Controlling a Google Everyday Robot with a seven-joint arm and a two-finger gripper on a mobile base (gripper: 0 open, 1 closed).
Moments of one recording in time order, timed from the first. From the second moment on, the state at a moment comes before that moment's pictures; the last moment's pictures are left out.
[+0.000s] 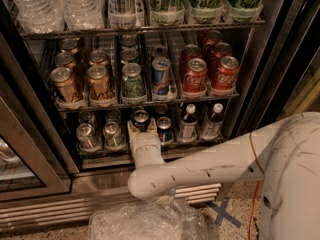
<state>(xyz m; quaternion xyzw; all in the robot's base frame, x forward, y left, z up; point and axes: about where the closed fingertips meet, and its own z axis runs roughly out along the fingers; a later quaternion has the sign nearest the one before) 0.646 0.060 0.660 -0.05 0.75 0.07 0.65</state>
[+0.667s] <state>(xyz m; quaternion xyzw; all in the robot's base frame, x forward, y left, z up) 0.601 0.046 0.693 -0.06 0.73 0.08 0.68</state>
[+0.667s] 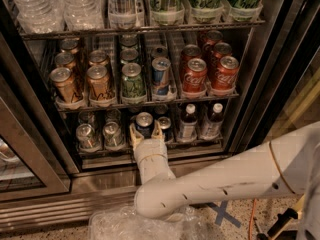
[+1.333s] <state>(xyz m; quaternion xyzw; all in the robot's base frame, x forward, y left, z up) 0.546 0.031 0.726 -0.06 0.71 0.09 0.70</state>
